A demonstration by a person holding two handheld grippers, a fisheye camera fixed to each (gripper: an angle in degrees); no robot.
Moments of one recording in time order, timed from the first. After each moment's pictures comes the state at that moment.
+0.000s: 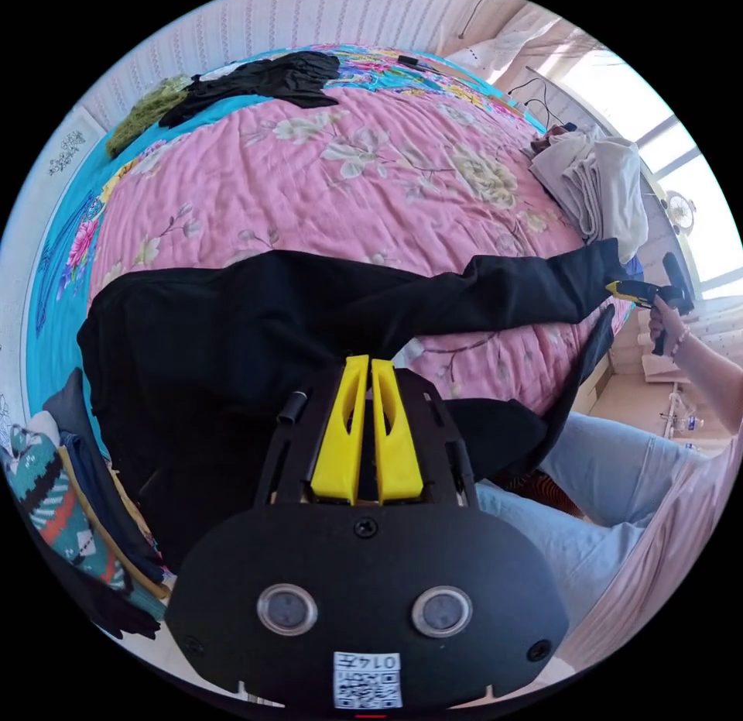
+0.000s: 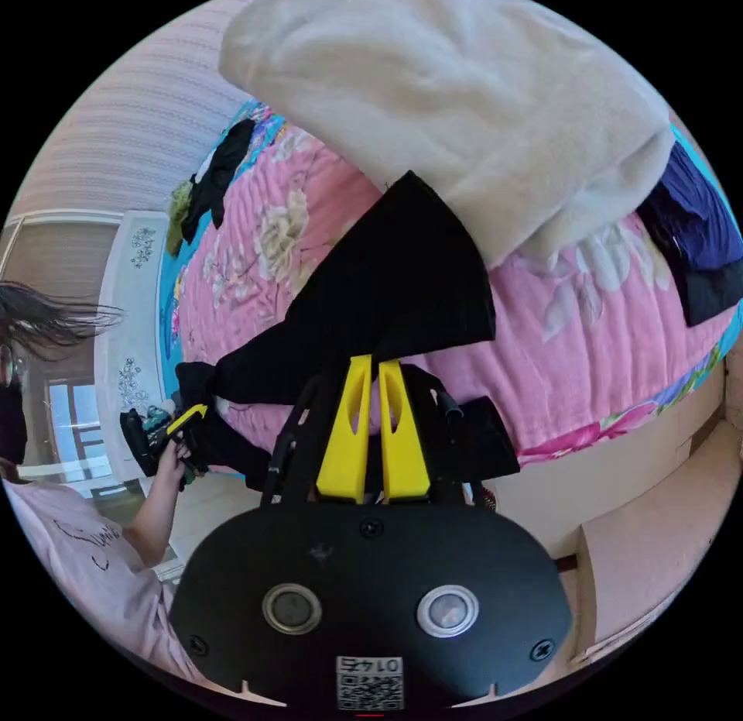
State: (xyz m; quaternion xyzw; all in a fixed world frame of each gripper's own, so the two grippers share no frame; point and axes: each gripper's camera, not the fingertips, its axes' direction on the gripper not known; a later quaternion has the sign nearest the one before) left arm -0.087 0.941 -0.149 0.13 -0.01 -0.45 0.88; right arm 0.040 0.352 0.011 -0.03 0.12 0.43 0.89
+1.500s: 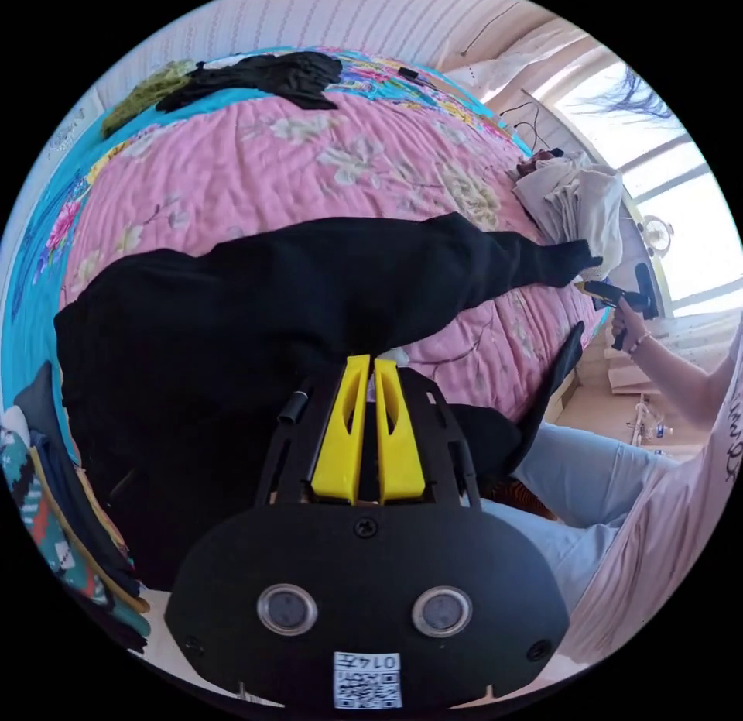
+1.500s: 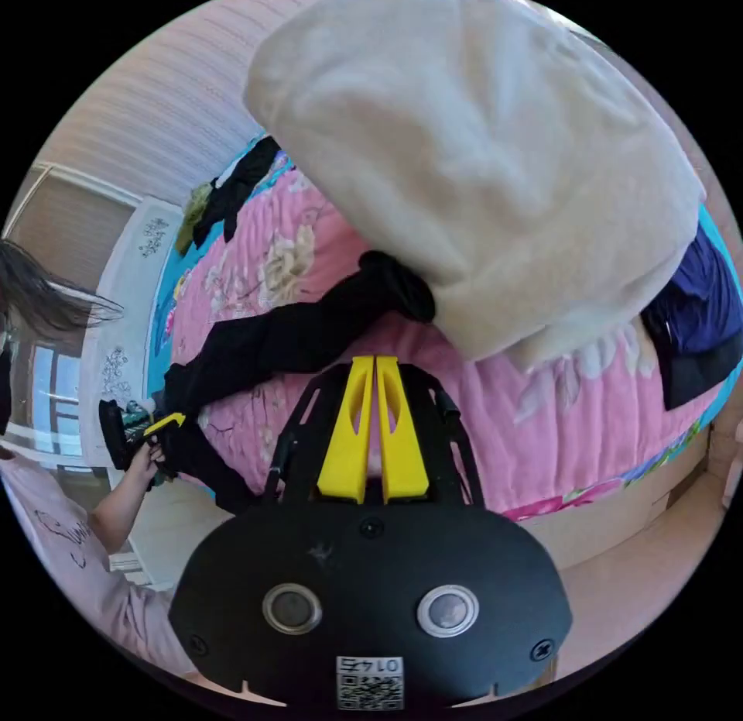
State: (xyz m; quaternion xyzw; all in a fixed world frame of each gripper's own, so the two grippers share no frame) left arm -0.151 0.904 -0.070 0.18 0.04 -0.45 0.87; right arm -0.015 0.389 -0.102 0.01 0.17 0.36 0.92
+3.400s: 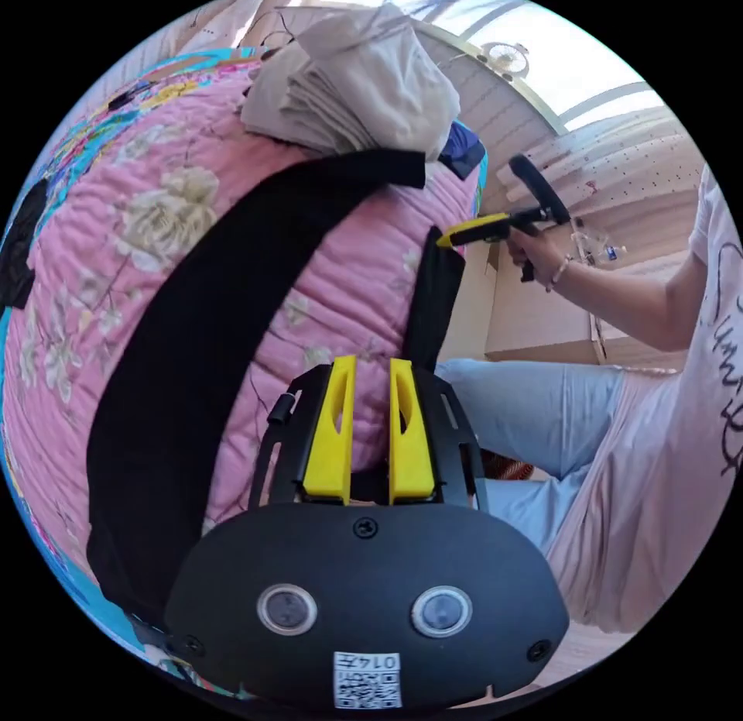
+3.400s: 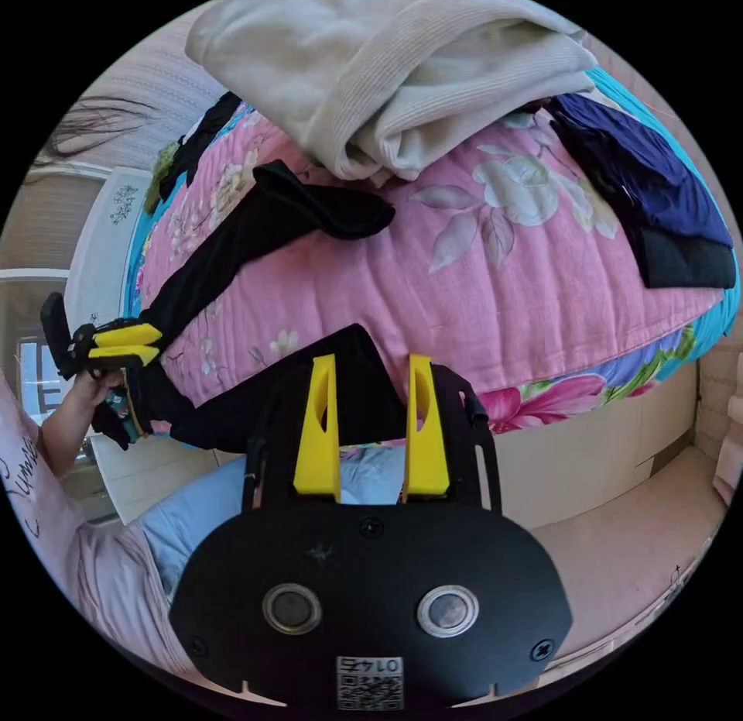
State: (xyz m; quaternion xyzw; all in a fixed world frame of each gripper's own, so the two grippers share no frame) left arm -0.052 0.485 0.070 0.11 0.11 -0.13 0.98; right arm -0.053 0.507 -0.129 -0.08 0.17 0.38 0.91
